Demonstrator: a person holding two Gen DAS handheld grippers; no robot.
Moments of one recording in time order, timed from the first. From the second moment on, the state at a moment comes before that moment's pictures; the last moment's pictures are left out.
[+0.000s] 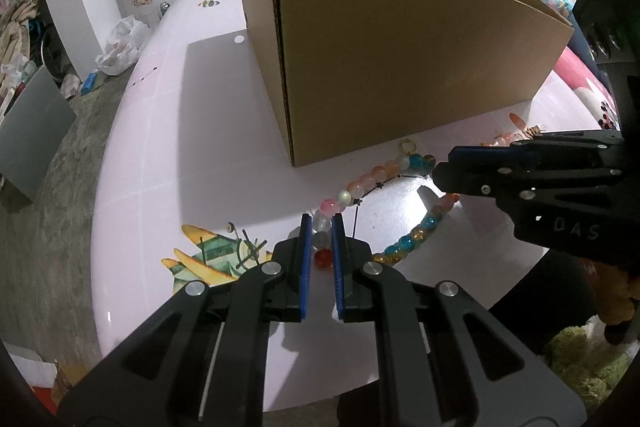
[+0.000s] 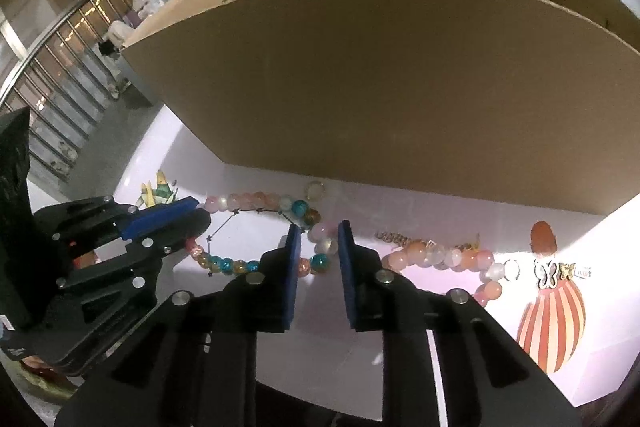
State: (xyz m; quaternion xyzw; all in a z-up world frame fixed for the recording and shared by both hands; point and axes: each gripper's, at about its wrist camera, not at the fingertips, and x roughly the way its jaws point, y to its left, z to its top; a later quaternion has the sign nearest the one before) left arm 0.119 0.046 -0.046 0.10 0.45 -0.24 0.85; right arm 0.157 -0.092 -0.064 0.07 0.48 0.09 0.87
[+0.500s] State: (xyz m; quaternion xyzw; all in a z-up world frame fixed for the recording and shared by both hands) left arm 0.124 0.048 -0.047 0.07 0.47 -0.25 0.85; right arm 0.150 -0.094 -0.070 0.08 0.48 0.09 0.87
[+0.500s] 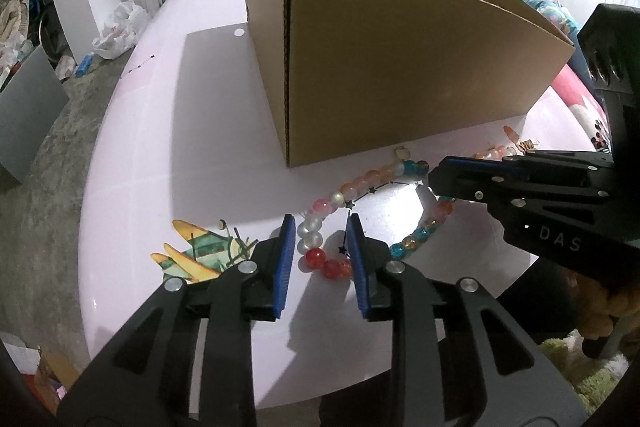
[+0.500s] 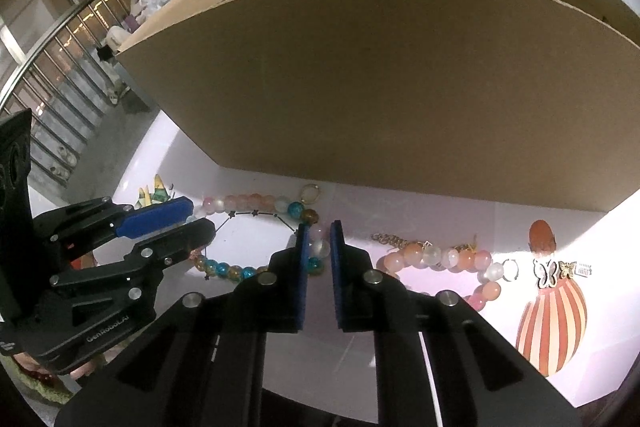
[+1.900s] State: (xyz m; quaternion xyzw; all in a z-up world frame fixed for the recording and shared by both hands) left arm 0.242 -0.014 0.078 0.13 0.38 -0.29 0.87; right arm 0.278 -0.149 0.037 0.15 0.50 0.17 0.83
